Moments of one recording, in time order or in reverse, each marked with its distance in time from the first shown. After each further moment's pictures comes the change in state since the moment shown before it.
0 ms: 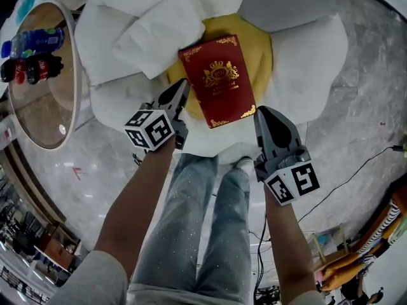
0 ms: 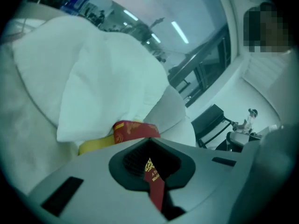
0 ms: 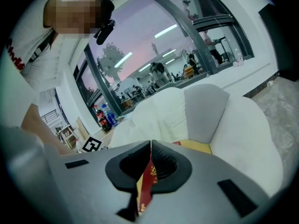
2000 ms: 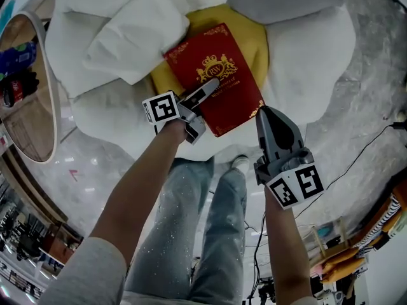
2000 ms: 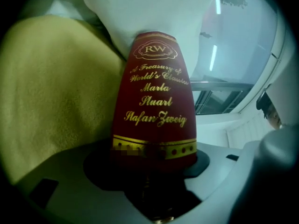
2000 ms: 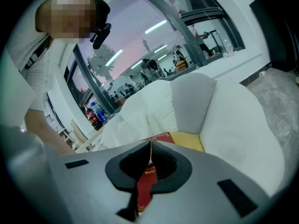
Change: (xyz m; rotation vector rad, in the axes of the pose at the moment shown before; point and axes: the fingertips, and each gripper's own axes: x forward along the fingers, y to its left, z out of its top) left arm 0.116 -0.014 -0.081 -0.612 0.133 -0.381; right arm 0.016 -0.057 -0.029 0.088 0.044 -0.054
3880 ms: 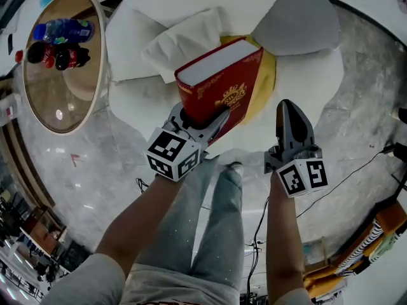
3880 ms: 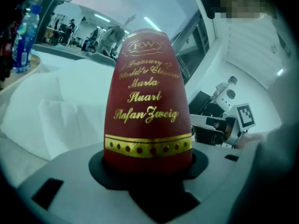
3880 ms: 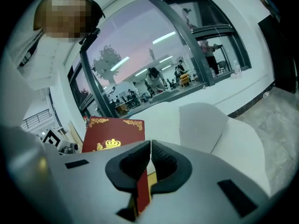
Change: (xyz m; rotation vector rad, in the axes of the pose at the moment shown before) left arm -0.103 -0.221 0.019 0.869 -0.011 0.350; right arm -0.010 0.054 0.126 -0.089 -0.114 -0.026
